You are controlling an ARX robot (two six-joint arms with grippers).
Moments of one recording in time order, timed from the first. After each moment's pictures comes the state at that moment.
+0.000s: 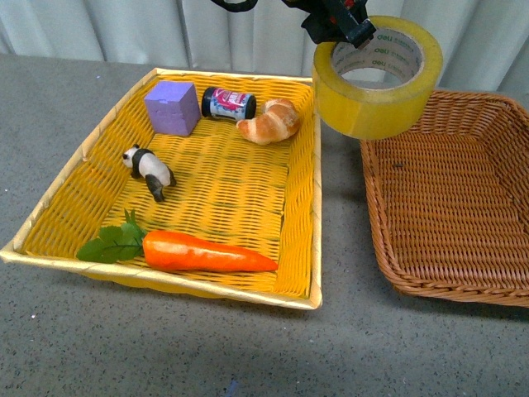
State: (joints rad) left arm -0.39 2.20 1.77 -0.24 0.43 0.73; right arm 0.00 0.00 0.00 0.00 0.00 0.00
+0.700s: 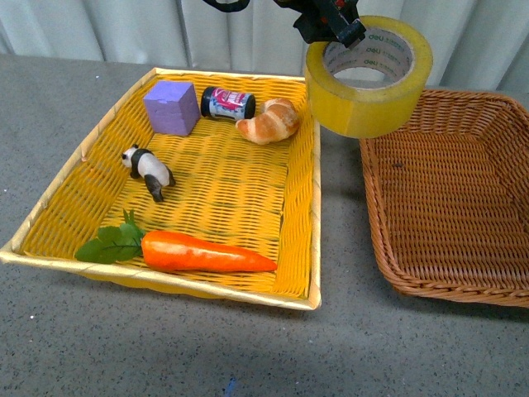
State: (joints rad) left arm -0.39 2.20 1.77 -0.24 0.43 0.74; right arm 0.01 1.28 0.66 0.12 -0.18 -0.33
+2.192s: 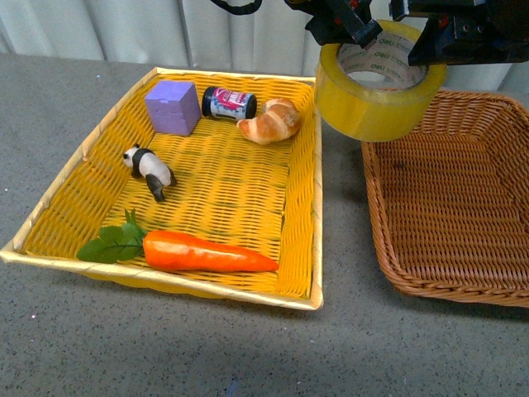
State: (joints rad) left arm -0.40 2.20 1.77 -0.24 0.43 0.72; right arm 0.21 1.82 1.18 -0.12 -0.08 0.04
